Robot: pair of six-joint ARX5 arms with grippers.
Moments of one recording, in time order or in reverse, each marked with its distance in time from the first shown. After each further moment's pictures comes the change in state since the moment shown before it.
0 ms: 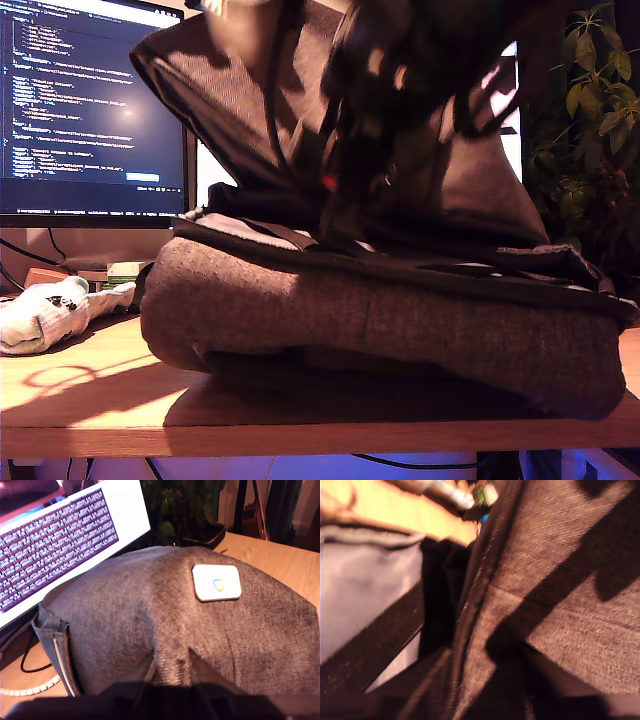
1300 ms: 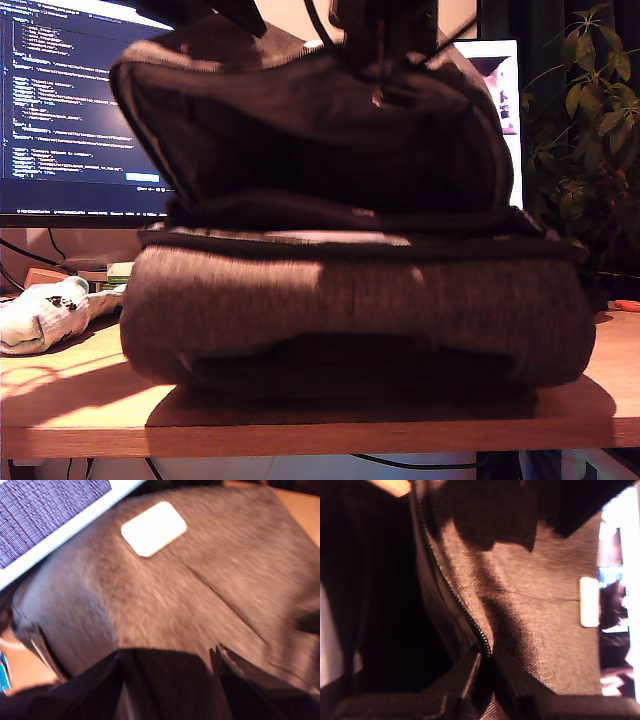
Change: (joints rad) left arm 0.064 -0.040 0.064 -0.323 0.044 0.131; right arm 0.040 -0.140 0.195 -0.371 0.169 -0.175
